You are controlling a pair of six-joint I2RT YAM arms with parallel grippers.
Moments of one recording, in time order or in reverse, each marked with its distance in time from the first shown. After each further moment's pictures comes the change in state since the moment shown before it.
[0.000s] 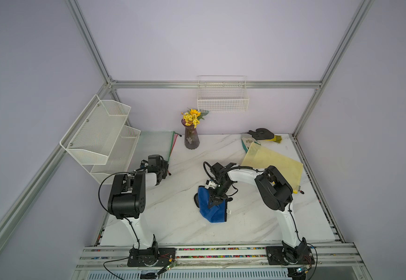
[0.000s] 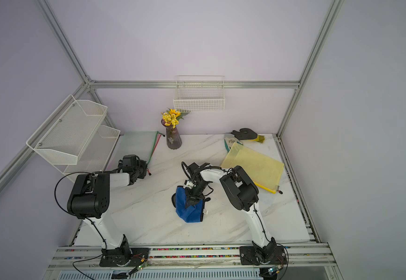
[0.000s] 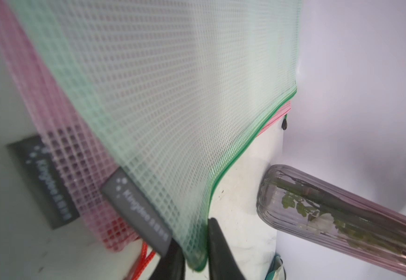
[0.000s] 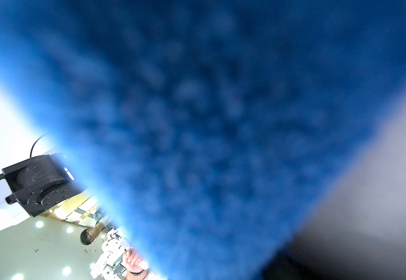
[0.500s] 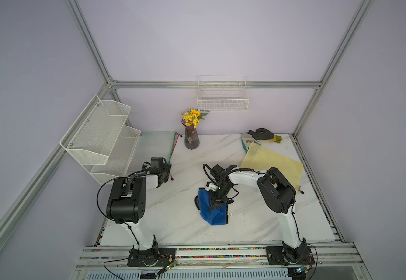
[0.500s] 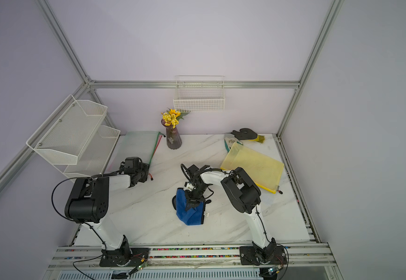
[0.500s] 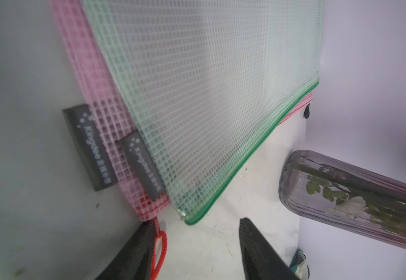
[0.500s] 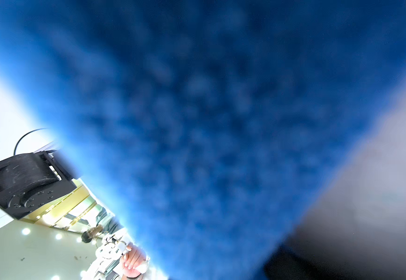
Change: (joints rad) left arm -0.040 -0.054 -0.041 -0.080 -0.038 0.025; right arm 0.024 -0.058 -0.076 0.040 0.032 0.022
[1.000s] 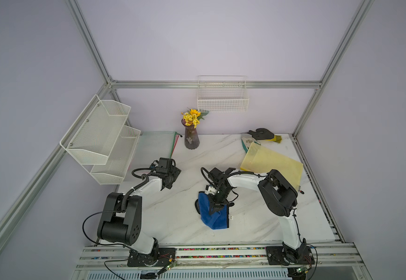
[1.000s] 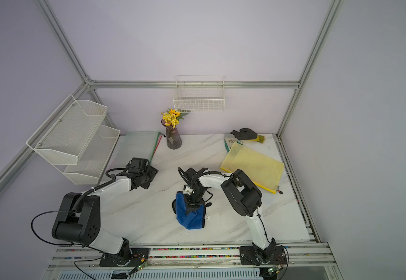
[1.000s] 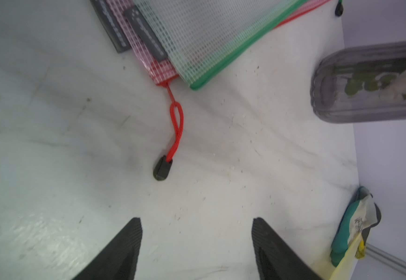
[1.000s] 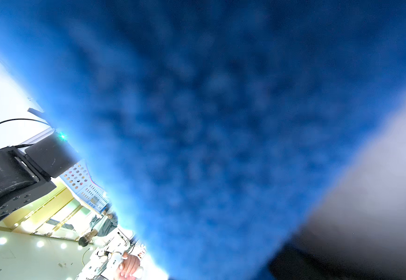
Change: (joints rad) left arm -0.148 -0.233 0.000 -0.402 -0.060 0.132; right arm 0.051 -0.040 -0.034 -0.008 0.060 0.022
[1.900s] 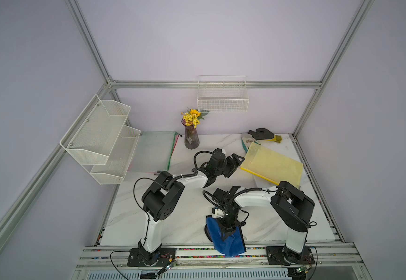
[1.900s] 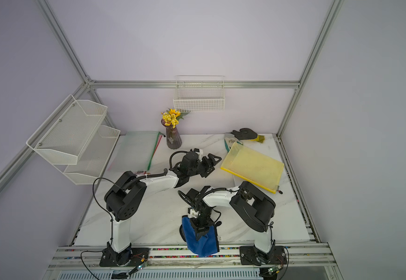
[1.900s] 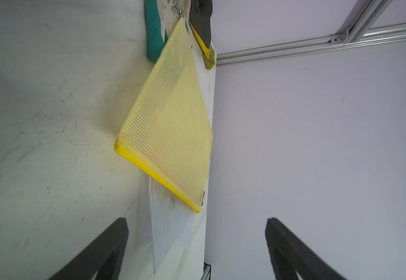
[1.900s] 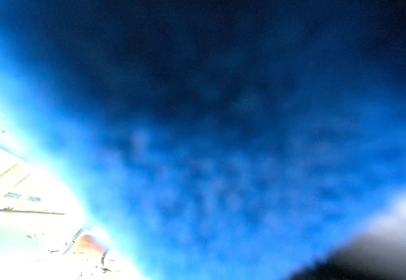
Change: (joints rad) left arm -0.555 0.389 0.399 0.524 0.304 -0.079; right arm 0.181 -0.214 -0.361 0.000 0.031 -0.004
